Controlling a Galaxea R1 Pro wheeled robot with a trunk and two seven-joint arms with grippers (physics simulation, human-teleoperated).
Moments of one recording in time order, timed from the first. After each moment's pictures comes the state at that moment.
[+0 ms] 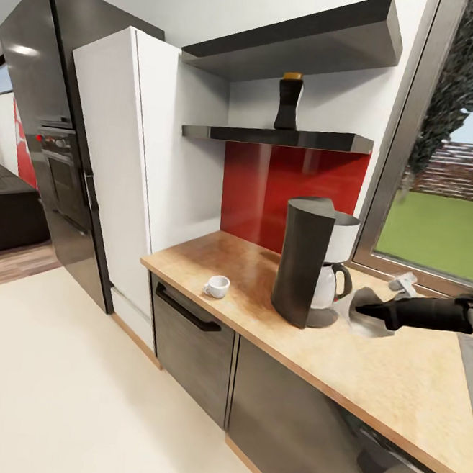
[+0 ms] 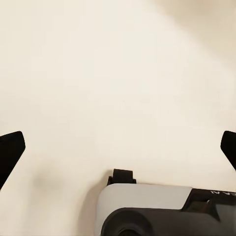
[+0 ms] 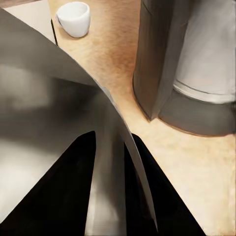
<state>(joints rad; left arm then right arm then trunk) 0.00 0.02 0.11 -0.41 0.00 -0.16 0.00 -0.73 -0.70 0.12 -1.48 -0.24 1.00 0.95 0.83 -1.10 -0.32</state>
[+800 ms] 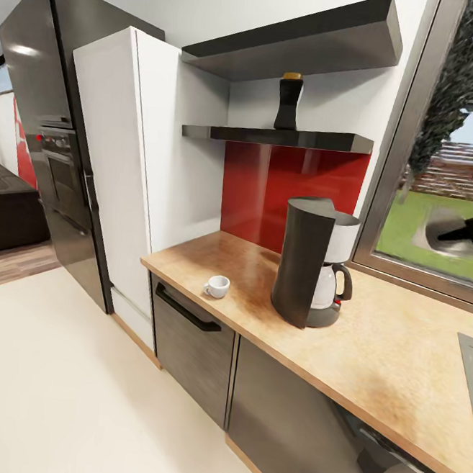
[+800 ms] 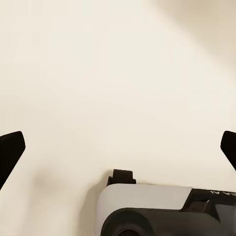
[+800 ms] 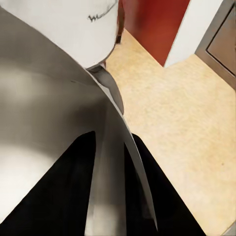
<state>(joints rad) 0.00 0.02 0.10 -0.41 0.00 -0.16 0.00 -1.62 -0.91 0.76 -0.87 -0.24 1.00 1.08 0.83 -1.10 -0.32</state>
